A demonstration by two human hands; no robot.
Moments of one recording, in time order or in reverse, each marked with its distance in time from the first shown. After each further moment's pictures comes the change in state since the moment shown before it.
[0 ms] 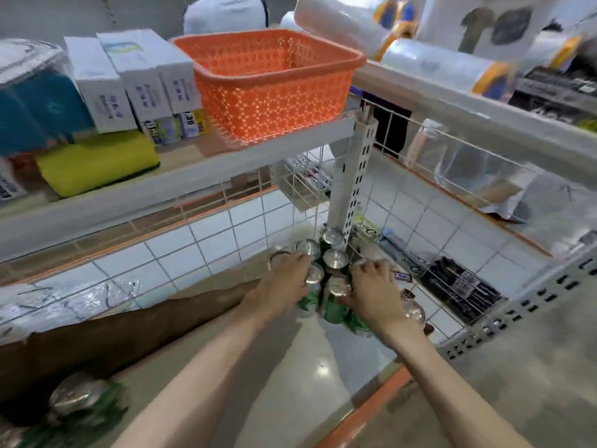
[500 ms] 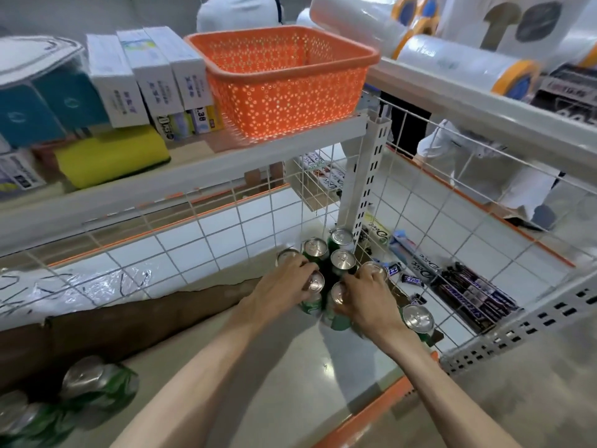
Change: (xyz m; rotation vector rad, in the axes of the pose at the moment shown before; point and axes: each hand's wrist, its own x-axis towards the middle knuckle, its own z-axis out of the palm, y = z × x) left_hand -0.011 -0.012 0.008 0.110 0.032 0.030; right_hand -0.003 -0.010 0.003 0.170 -0.088 -0.086
